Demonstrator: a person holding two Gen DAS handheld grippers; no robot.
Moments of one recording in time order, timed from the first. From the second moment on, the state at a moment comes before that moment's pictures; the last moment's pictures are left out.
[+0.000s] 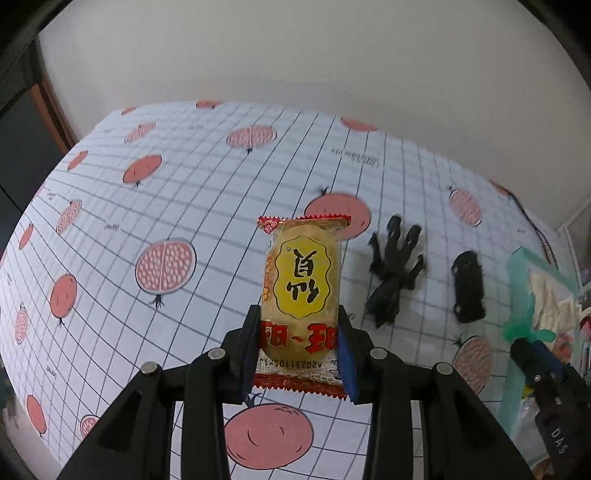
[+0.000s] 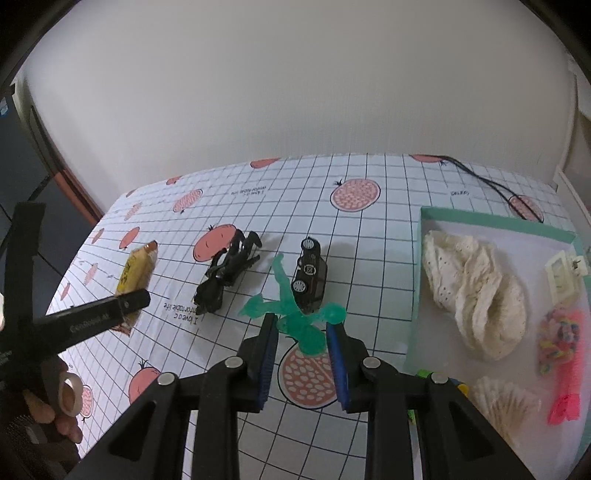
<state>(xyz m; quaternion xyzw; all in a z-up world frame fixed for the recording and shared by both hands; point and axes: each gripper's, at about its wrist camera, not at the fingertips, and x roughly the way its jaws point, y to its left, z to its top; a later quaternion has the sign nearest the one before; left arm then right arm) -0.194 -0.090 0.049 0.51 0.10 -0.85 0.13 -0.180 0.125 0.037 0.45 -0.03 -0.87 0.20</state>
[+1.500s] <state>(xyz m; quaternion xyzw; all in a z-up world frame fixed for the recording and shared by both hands) -0.197 0.082 0.122 0.41 0.05 -0.91 -0.02 -0.162 0.293 0.082 0.38 -0.12 -0.91 0.07</state>
